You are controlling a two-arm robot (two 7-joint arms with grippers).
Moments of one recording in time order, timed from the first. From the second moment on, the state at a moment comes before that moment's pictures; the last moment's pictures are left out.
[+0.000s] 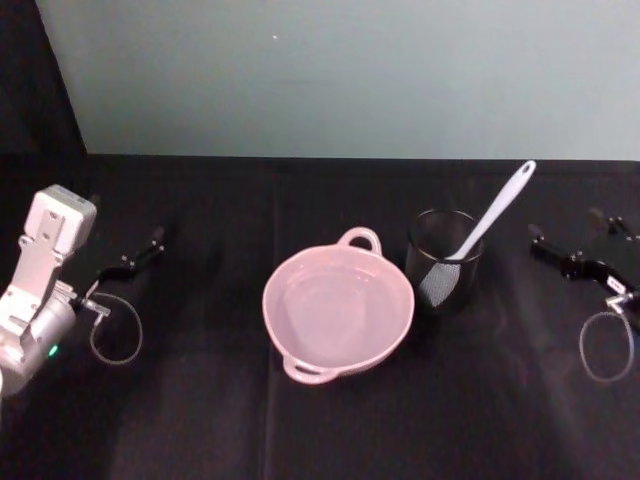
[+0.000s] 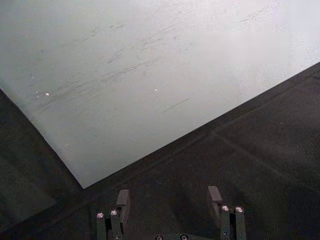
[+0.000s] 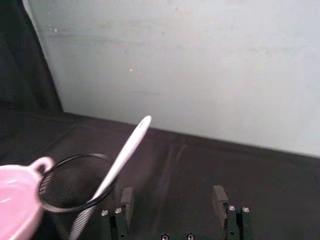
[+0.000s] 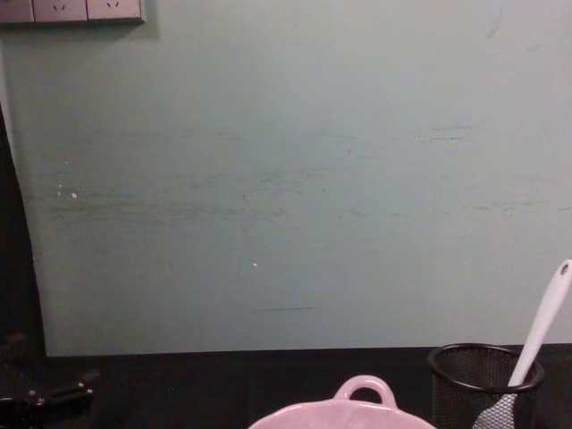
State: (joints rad) left arm -0.20 0.60 0.45 -1.41 -0.25 -0.12 0.03; right arm 0.10 0.69 -0.28 -1.59 0.61 0.08 0.11
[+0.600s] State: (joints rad) left arm -0.20 0.60 0.45 -1.41 -0.25 -0.12 0.03; right arm 0.24 0.56 -0.34 -1.30 0.48 -0.07 0.21
